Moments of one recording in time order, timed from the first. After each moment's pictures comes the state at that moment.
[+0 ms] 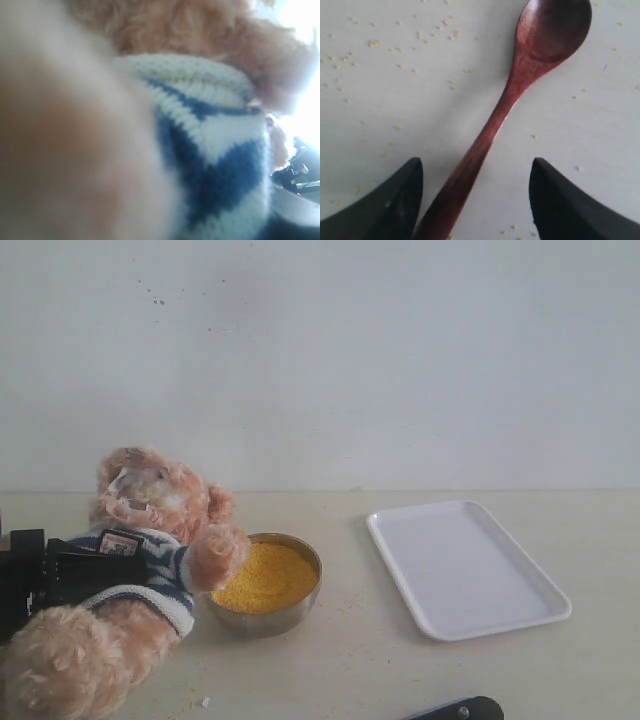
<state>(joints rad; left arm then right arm) 0.17 1.71 -0.59 -1.73 1.19 1.44 1.16 1.67 -0.51 -1.20 0.52 1.90</state>
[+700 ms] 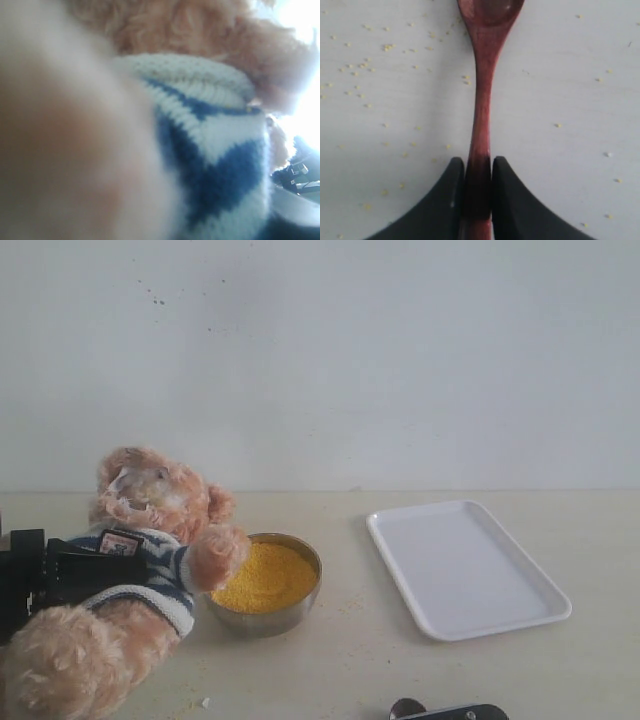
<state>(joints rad) 0.17 1.71 -0.59 -1.73 1.19 1.44 1.16 1.68 -0.51 -1.23 0.47 2.05</state>
